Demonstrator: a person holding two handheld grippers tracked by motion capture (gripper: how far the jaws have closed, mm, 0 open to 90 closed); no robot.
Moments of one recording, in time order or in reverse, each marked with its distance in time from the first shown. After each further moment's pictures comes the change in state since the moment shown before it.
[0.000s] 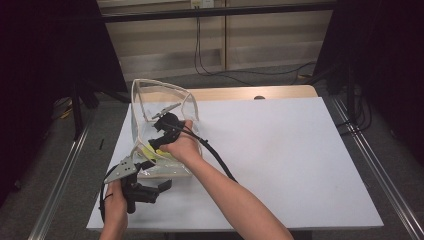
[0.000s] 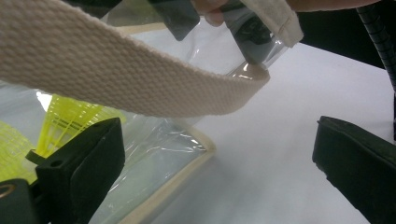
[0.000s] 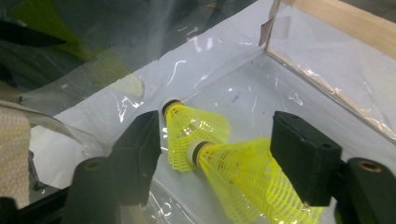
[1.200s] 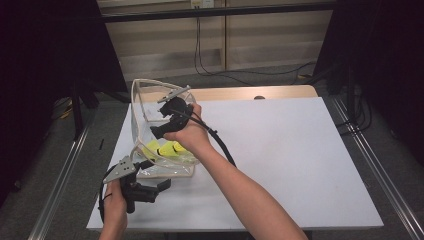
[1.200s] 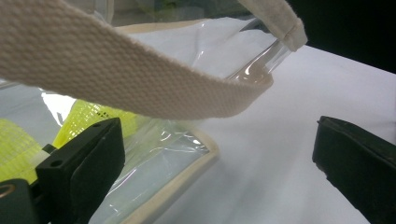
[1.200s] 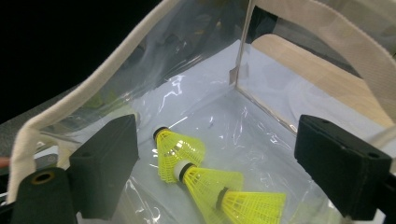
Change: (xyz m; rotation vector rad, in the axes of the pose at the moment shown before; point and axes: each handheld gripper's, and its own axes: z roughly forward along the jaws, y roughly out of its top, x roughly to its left) left arm 0.001 0.001 0.000 -0.004 -0.014 -0.003; right arm -0.008 0.026 -0.057 -0.087 -0.046 -0.016
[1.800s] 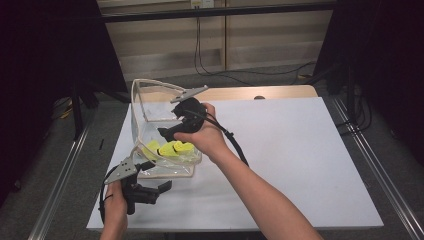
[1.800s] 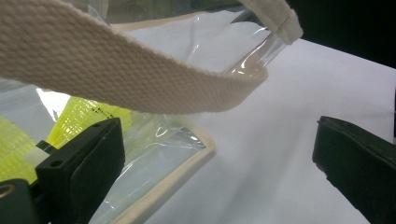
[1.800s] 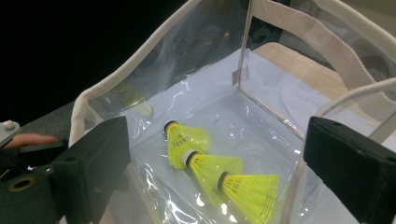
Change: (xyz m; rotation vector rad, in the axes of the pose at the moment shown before) left arm -0.003 -0.001 -0.001 0.020 -0.001 0.008; right arm -0.007 -0.011 -0.039 -0.053 0.047 -0.004
